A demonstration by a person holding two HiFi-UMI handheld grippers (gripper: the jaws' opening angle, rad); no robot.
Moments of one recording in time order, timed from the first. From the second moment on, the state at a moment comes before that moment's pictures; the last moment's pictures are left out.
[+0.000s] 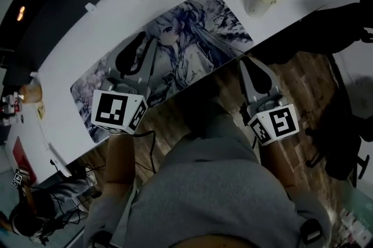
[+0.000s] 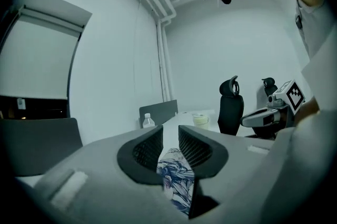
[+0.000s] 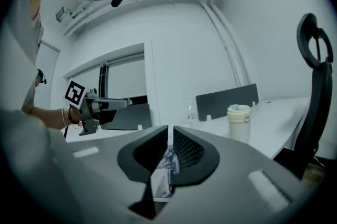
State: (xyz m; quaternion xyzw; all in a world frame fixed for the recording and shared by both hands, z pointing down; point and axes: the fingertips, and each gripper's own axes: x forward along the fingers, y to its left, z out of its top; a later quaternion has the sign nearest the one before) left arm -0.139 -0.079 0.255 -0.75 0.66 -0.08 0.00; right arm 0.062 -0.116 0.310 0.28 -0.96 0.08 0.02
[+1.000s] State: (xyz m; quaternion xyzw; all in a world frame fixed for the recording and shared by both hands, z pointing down) left arm -0.103 -0.349 0.399 -0.87 0.39 -0.31 -0.04; right arm 0.090 -0.260 0.466 0.35 -0.90 0.14 0.22
